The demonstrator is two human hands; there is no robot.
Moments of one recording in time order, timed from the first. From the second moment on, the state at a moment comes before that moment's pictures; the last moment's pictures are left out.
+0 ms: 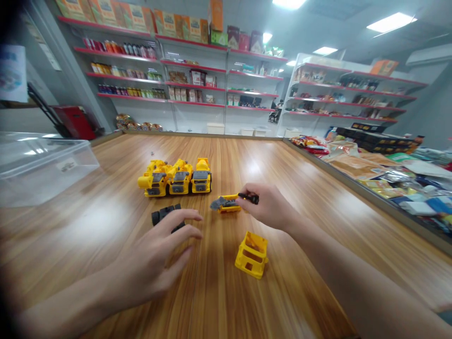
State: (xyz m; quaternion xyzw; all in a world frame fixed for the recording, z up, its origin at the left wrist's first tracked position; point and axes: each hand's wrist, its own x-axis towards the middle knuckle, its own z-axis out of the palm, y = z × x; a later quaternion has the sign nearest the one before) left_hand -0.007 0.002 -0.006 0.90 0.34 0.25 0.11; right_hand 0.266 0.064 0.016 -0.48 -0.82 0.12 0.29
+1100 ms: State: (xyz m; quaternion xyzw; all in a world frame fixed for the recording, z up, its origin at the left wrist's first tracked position) left_hand 0.003 -0.014 0.000 0.93 0.22 0.14 0.26; right_hand 0.196 0.058 -0.035 -0.41 -0.85 0.22 0.27
